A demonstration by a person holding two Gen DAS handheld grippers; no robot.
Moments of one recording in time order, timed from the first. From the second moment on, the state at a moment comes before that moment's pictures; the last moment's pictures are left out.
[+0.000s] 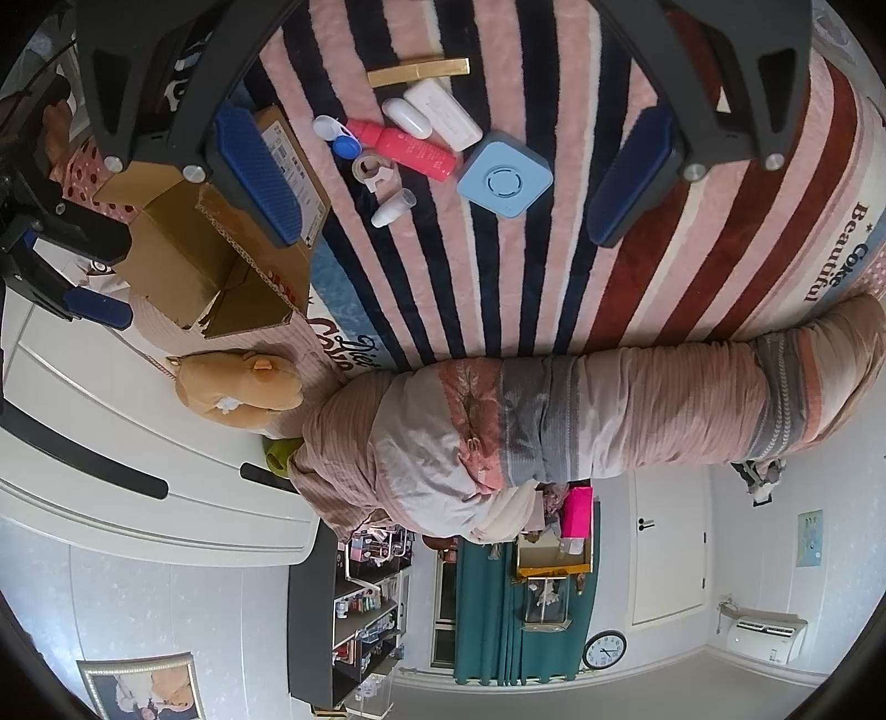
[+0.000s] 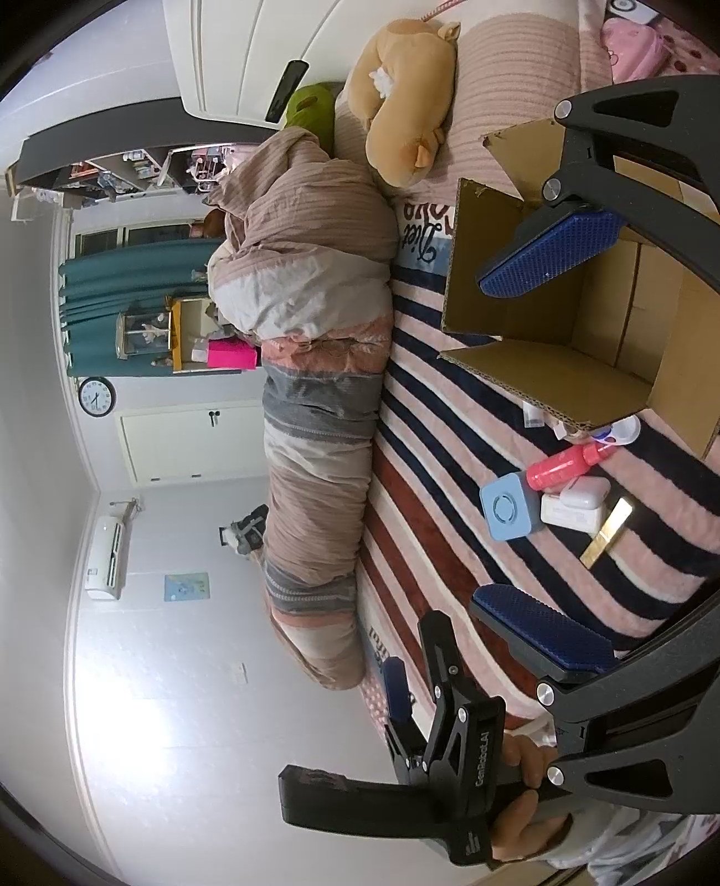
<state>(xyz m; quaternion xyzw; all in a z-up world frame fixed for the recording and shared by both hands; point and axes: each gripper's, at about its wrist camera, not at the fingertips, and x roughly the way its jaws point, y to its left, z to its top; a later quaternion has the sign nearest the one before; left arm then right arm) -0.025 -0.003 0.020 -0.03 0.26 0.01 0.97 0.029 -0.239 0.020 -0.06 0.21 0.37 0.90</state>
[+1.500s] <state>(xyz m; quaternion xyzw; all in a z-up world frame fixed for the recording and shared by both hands) -0.007 0.115 -0.112 -0.02 0.35 0.07 0.93 0.031 -0.109 -0.196 -0.05 0.44 0.30 0.85</state>
